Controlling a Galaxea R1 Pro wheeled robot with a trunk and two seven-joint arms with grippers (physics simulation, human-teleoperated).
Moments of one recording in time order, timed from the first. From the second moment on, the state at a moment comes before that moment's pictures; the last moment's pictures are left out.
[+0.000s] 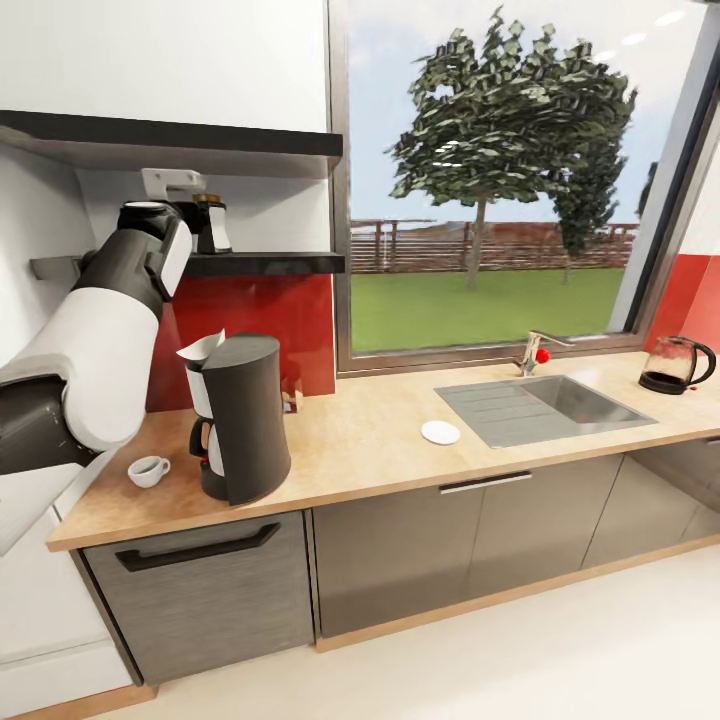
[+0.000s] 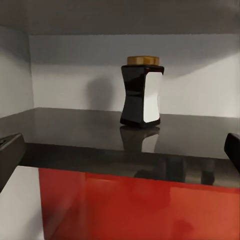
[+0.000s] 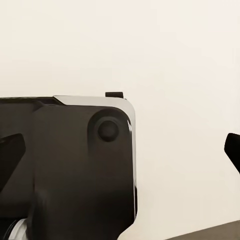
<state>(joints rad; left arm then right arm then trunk) -1.68 0.00 0.18 -0.51 -0.25 0.39 0.26 -0.02 -0.01 -0.21 -0.16 0.19 -0.14 0.00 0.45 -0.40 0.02</state>
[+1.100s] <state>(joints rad) -1.68 0.00 0.18 -0.52 -0.26 0.39 0.26 -0.02 -0.01 -0.21 -0.16 0.19 -0.14 0.00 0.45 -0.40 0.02</state>
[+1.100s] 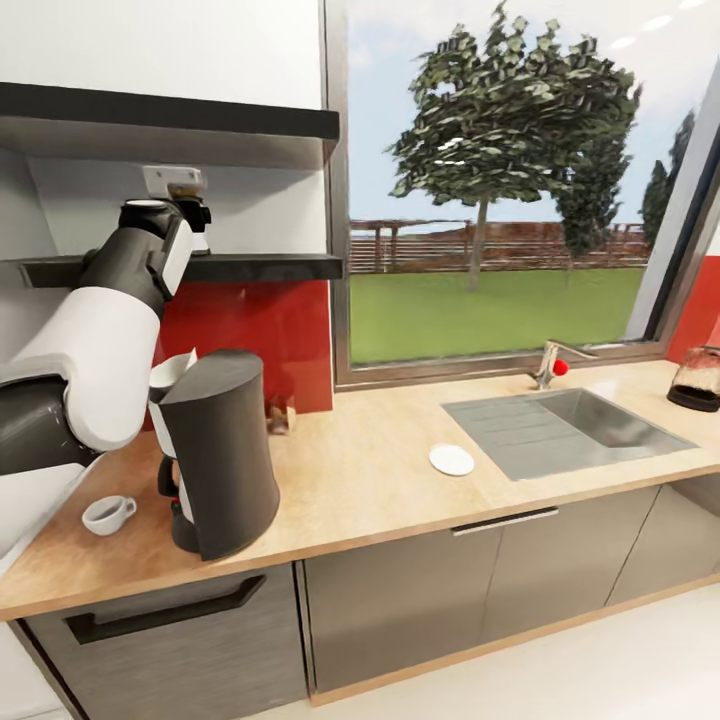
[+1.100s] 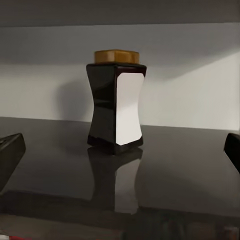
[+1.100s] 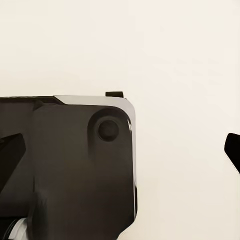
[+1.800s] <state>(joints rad) -1.68 0.01 0.18 -0.52 -0.25 0.39 0.26 -0.02 -0.01 -0.21 -0.16 0.19 -0.14 0.00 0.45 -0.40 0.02</state>
